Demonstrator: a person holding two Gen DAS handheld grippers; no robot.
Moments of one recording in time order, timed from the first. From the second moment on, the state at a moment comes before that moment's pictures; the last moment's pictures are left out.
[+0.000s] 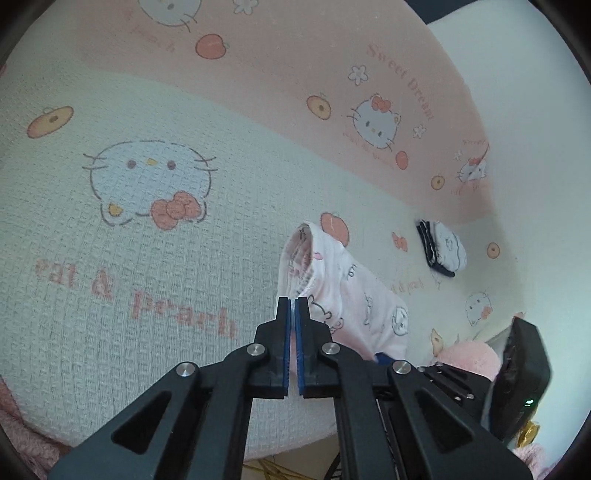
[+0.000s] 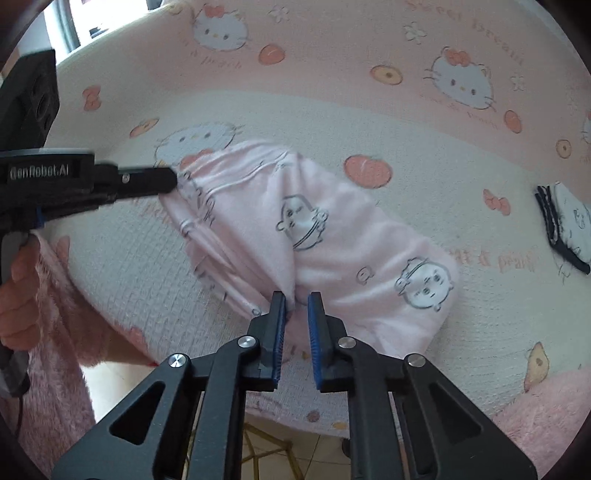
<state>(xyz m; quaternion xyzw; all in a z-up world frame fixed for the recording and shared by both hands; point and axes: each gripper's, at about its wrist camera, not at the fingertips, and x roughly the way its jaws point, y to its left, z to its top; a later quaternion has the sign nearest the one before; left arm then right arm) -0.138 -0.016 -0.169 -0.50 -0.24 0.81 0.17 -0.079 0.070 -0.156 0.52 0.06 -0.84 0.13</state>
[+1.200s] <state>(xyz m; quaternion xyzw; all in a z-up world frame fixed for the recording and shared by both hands) -0.198 0.074 -0.185 -0.56 -0.08 0.81 0.16 -0.123 0.192 -0.163 0.54 -0.10 -0.83 0.01</state>
